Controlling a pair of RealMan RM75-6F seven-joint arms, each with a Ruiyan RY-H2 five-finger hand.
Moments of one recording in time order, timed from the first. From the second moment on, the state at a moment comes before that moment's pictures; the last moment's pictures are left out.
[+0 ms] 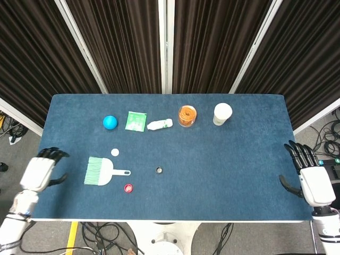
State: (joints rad) left arm -0.27 -1.26 -0.08 -1.44 1.54 1.26 -0.01; right arm 0.14 -1.08 0.08 -1.58 -1.60 1.51 0.15
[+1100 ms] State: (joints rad) left arm -0.53 -1.59 -0.07 -1.35 1.37 0.95 0.52; right arm 0.14 -1.07 0.09 -1.57 -1.54 1.49 0.18
